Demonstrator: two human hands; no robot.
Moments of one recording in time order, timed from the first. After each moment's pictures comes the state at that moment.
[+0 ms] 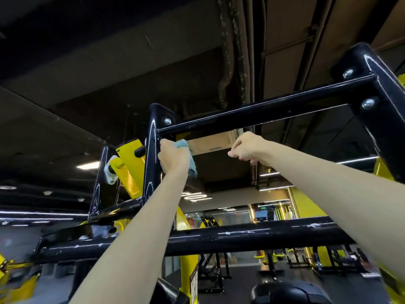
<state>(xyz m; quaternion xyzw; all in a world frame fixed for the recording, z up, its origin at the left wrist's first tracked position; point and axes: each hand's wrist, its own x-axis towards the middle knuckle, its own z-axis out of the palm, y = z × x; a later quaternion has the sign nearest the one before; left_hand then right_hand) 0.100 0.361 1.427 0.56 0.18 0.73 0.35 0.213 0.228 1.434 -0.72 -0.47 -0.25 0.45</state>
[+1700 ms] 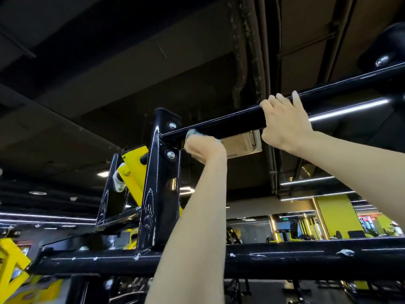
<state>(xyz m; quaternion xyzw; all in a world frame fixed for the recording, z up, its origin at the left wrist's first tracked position) 0.180 0.341 1.475 0.44 0.13 0.81 0.36 0.264 0.205 1.474 -0.63 -0.34 -0.67 0.21</state>
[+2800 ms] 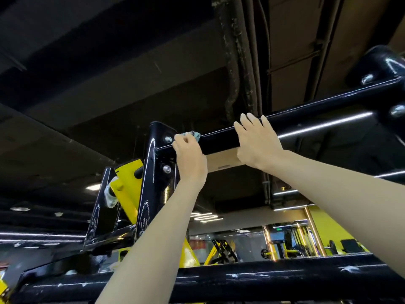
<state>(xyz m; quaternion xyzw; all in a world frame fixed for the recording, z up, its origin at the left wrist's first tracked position) 0.153 0.382 1.476 0.60 0.14 0.79 -0.05 0.232 0.241 1.477 -0.65 -0.35 -0.65 0.18</state>
